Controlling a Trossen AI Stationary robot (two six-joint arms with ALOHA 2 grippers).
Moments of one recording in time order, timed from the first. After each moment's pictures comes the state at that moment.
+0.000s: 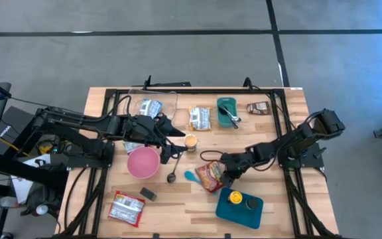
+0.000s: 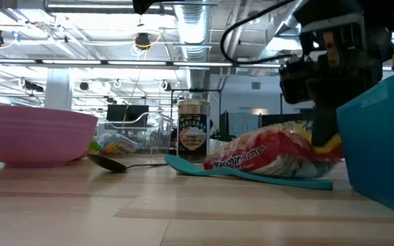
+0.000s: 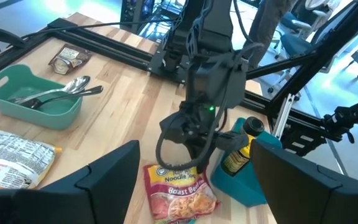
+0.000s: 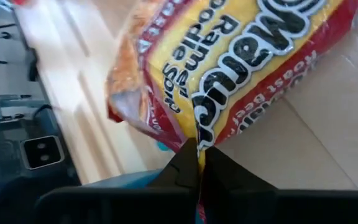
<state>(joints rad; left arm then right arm) -0.14 1.28 1.15 -0.27 -0.17 -0.40 0.29 1.54 0.62 0.07 -0.18 1.10</state>
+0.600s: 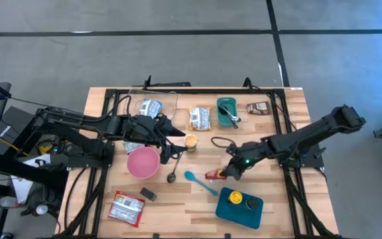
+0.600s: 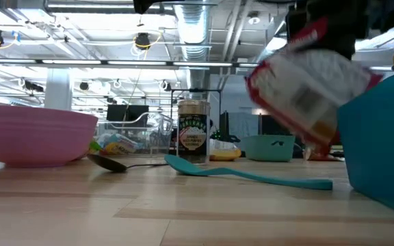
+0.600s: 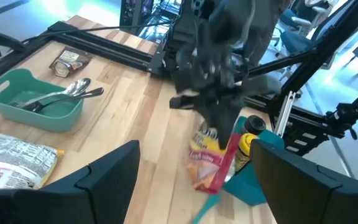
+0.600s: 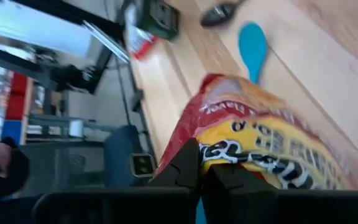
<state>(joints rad) -0.14 1.28 1.15 -0.27 -0.17 -0.37 0.28 1.22 0.62 0.07 -0.11 1.10</state>
